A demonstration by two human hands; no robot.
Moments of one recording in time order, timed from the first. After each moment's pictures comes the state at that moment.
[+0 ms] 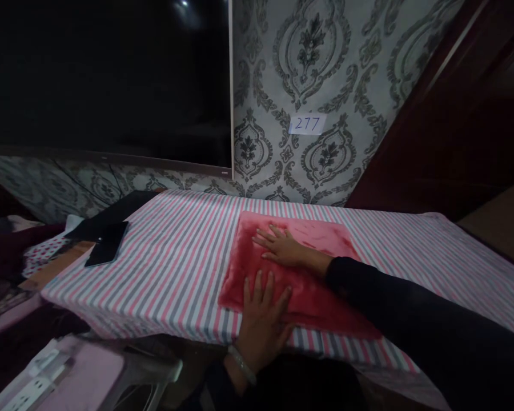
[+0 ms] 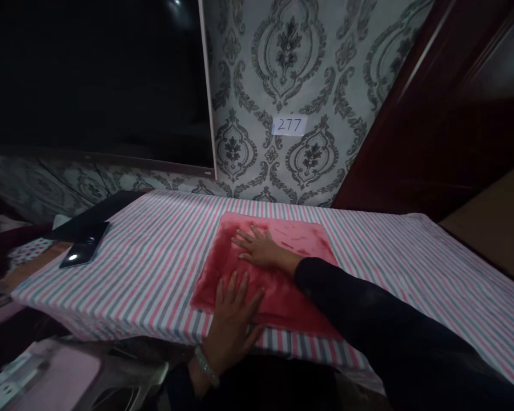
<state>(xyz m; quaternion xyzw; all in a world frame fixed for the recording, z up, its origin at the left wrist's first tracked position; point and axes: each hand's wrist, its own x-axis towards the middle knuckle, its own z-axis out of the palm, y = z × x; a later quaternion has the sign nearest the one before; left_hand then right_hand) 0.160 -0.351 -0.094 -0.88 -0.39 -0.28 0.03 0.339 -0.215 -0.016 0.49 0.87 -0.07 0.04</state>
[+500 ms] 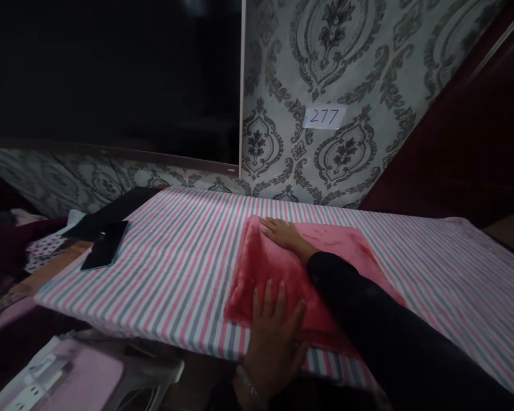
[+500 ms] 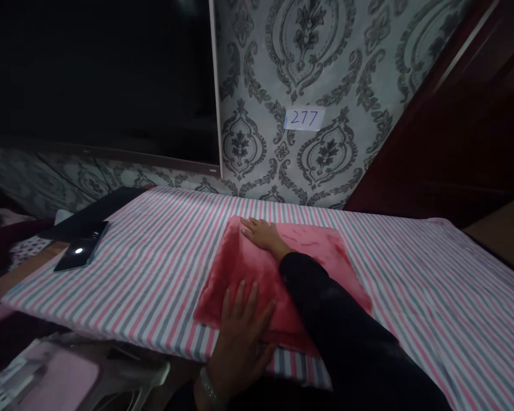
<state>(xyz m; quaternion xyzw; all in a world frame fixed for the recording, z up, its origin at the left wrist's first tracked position) 0.159 -0.354 -0.097 -0.89 -0.39 -0.26 0.01 0.331 -0.128 -0.048 0.60 0.79 -0.07 -0.03</state>
